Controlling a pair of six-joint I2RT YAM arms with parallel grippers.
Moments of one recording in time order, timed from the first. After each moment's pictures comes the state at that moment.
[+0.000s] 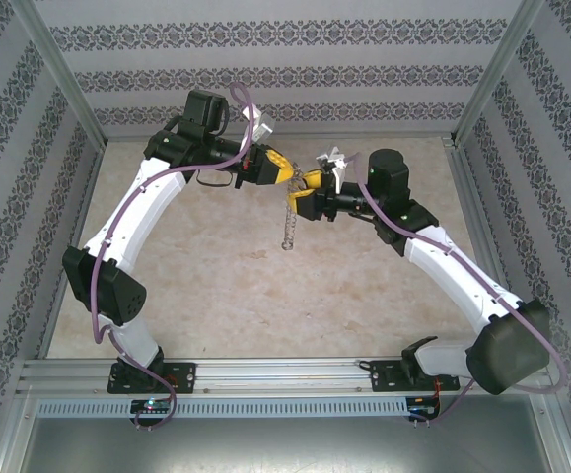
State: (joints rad) left arm -0.37 1.75 1.90 -0.80 1.24 0.34; right arm 0.43 1.30 1.09 -0.01 -0.83 0.11
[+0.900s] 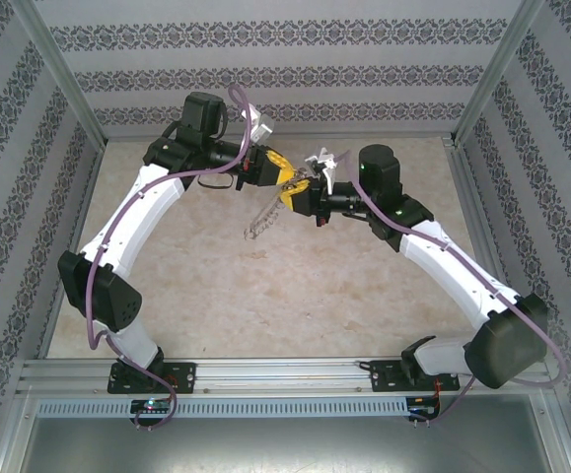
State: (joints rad) left arm -0.37 1.70 1.81 -0.66 1.23 0.23; right arm 0.48 1.34 1.16 -0.11 -0.88 0.07
